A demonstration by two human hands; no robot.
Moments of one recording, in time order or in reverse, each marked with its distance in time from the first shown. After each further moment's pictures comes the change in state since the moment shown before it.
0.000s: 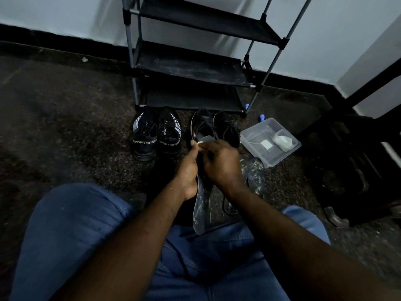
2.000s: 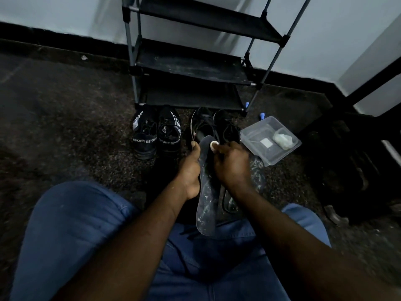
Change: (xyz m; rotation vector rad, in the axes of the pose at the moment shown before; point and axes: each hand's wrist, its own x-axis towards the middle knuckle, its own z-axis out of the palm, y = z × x) left_hand 0.000 -0.006 0.001 0.007 -0.051 -0.103; right_hand -0.007 0.022 -0.007 -0.112 0.014 0.148
